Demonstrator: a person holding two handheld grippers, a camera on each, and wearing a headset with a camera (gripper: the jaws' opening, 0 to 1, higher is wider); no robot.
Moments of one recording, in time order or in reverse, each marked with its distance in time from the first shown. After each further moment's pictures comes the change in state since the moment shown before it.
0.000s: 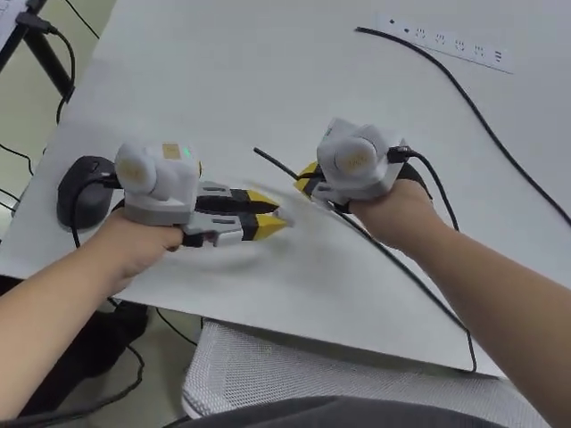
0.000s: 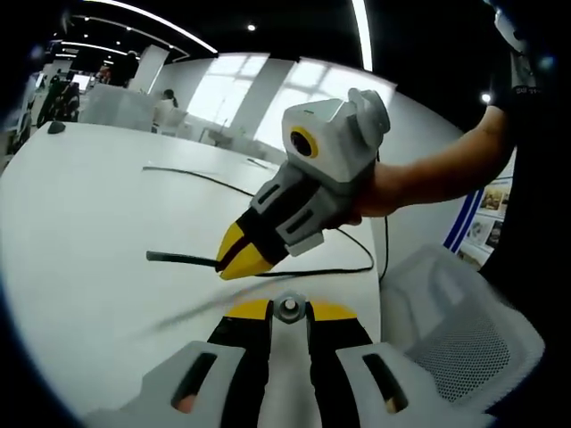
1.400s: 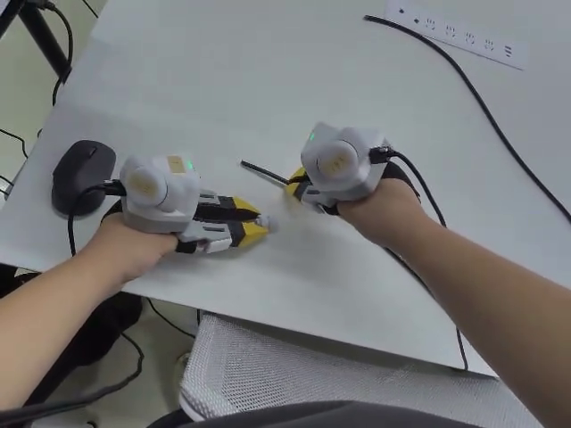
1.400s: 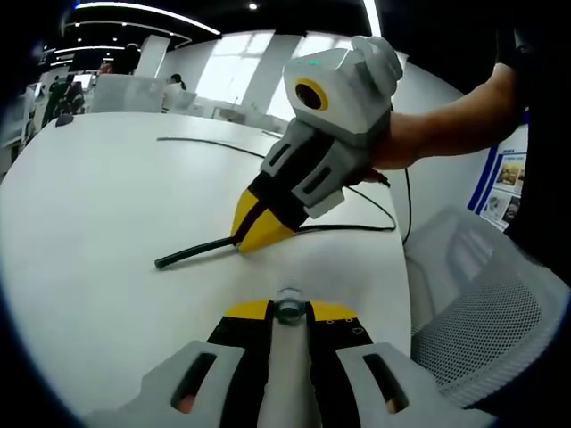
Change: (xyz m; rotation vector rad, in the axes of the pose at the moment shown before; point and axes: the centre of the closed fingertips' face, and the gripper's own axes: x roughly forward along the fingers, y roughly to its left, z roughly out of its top) left arm -0.005 0.017 -0.045 0.036 0.122 0.095; right arm 0.019 0.011 -0.010 -0.043 0.060 0.046
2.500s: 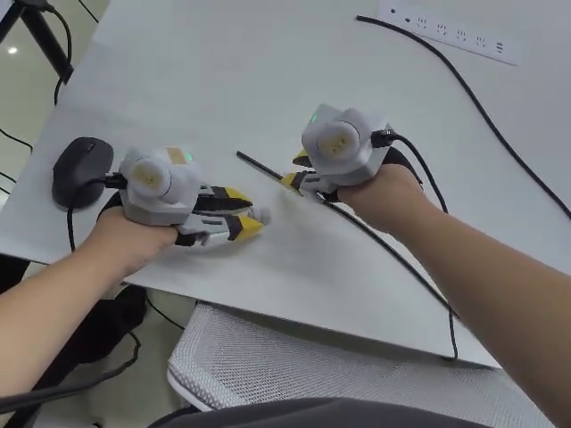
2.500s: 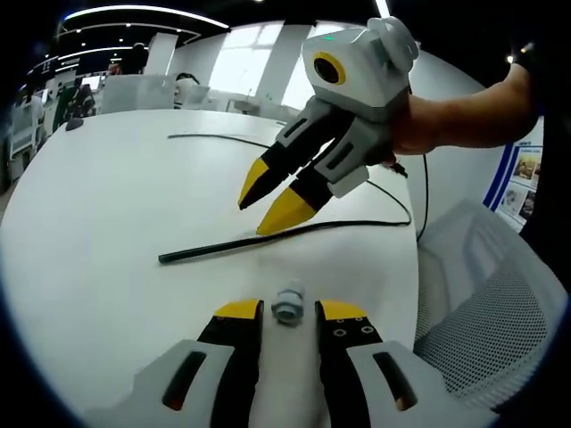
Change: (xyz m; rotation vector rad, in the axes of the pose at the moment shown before) left arm -0.002 0.000 0.002 0.004 0.050 0.107; right arm -0.036 -0.003 0.011 0.031 -0.067 -0.049
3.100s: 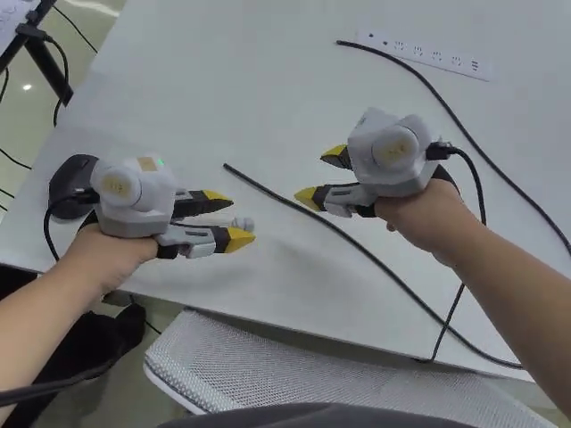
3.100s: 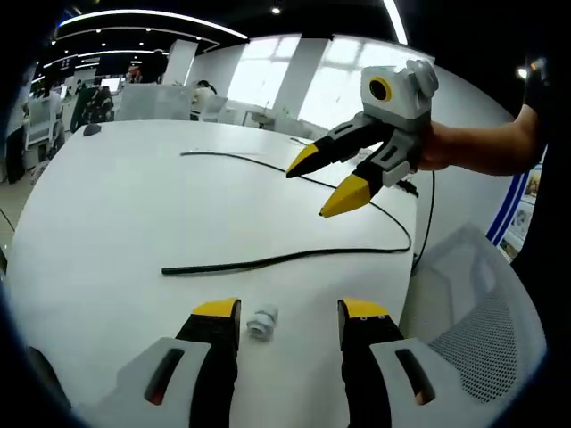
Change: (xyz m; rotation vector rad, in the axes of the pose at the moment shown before) left arm -0.021 -0.027 0.029 -0.066 -0.073 0.071; right arm -0.095 -0.005 -0.011 0.083 -0.164 -0.025
